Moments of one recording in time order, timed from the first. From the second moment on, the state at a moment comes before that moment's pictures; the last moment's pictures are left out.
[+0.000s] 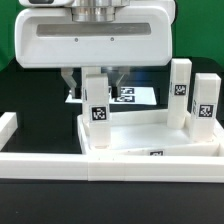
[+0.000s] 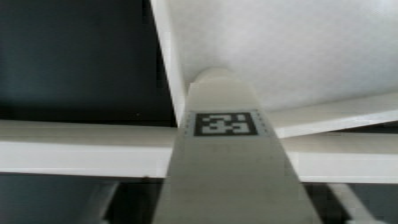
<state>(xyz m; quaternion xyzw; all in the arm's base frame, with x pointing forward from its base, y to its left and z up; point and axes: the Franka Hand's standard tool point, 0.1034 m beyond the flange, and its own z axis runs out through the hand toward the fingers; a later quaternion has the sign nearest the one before) 0.633 -0.053 0.107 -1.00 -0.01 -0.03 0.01</state>
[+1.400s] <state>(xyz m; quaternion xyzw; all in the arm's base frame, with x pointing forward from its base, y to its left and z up) 0.632 -0.046 0.103 -0.77 0.64 -0.01 0.03</state>
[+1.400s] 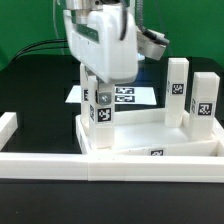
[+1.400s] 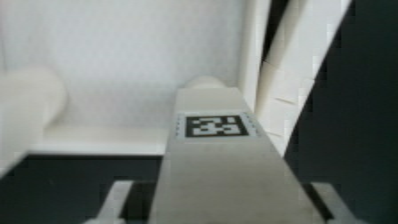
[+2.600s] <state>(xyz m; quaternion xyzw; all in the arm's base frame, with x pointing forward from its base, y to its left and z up) 0.636 -0.045 0.105 -0.89 0.46 -0.03 0.03</state>
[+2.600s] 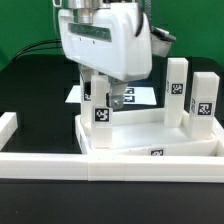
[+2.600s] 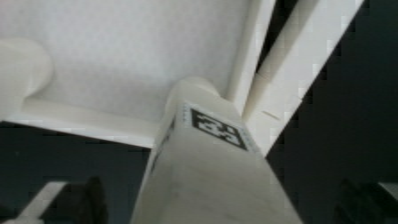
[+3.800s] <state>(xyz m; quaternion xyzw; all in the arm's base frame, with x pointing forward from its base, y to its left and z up) 0.636 -0.048 0.105 -1.00 0.00 -0.03 0.00</state>
